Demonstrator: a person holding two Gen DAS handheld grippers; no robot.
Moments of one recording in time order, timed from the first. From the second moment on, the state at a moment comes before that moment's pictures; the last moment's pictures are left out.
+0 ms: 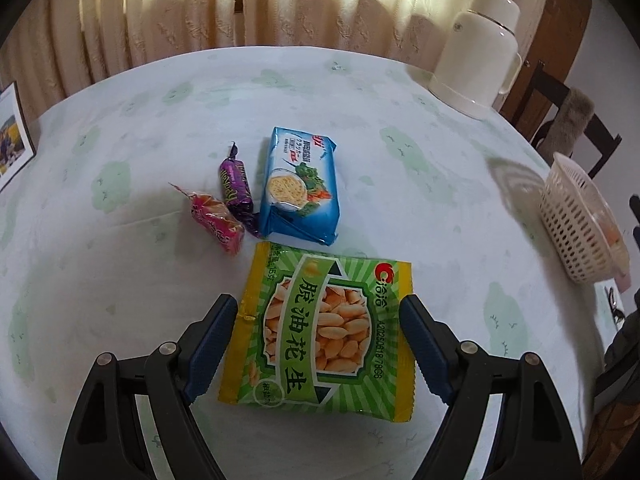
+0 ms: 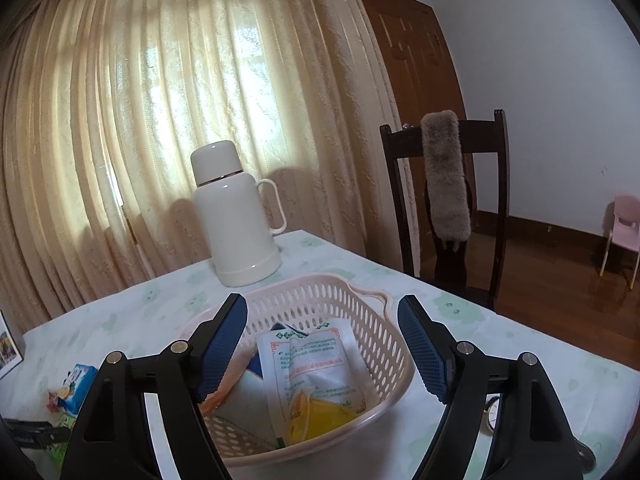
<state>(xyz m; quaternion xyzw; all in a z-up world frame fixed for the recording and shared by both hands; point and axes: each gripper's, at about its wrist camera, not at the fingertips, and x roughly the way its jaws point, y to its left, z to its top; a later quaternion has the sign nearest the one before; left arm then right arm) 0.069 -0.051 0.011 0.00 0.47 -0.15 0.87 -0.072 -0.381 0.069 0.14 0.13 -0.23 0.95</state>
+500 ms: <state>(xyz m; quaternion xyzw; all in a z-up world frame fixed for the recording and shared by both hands) 0.059 -0.074 0.006 0.08 0.46 -0.15 0.87 -0.072 -0.380 0.069 0.14 0.13 -0.23 0.95</state>
